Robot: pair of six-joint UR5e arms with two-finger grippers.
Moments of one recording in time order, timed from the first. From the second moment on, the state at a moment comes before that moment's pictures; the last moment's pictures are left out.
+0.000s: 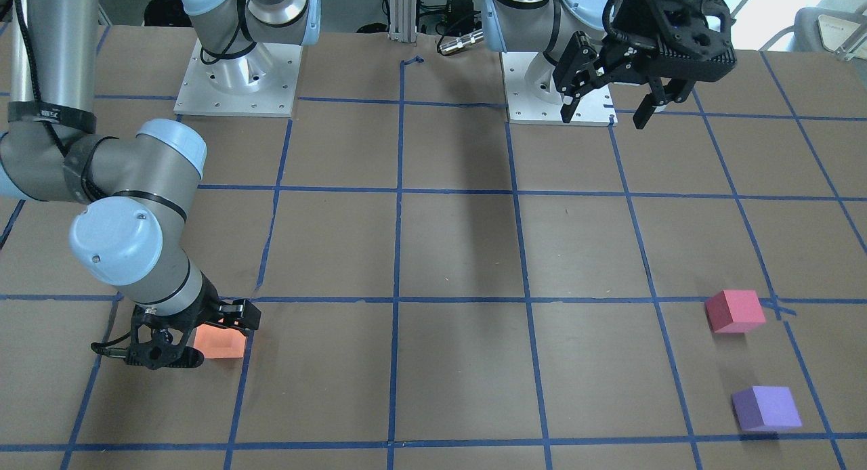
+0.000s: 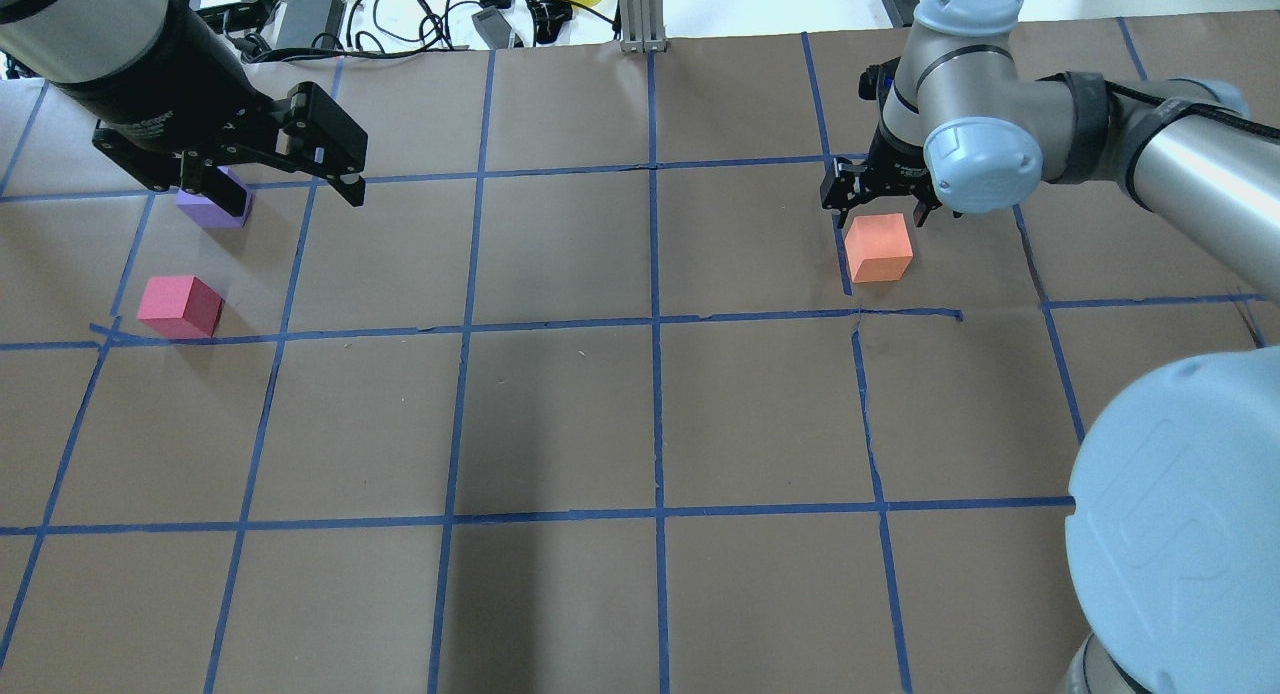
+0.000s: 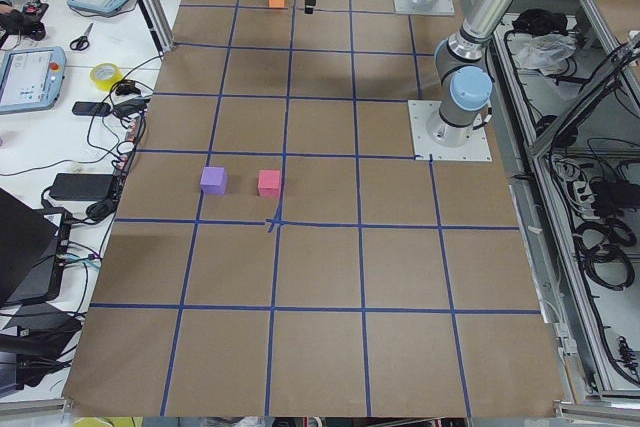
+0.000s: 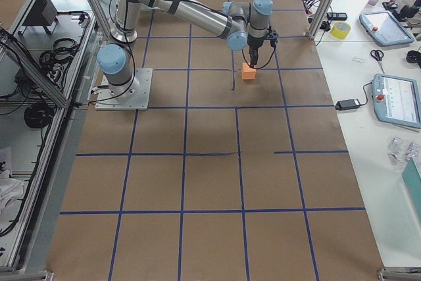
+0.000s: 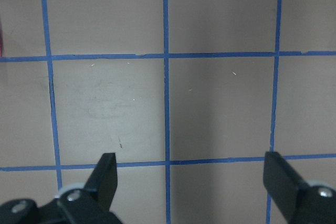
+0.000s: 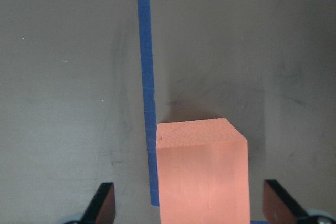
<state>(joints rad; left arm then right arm) -1.52 -1.46 -1.56 -1.60 1.50 0.04 1.52 -1.09 1.63 -2.10 -1.58 0.00</state>
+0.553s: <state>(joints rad) -1.52 -1.46 -1.56 -1.60 1.50 0.04 1.51 -1.03 1.63 -2.14 -1.59 -0.01</state>
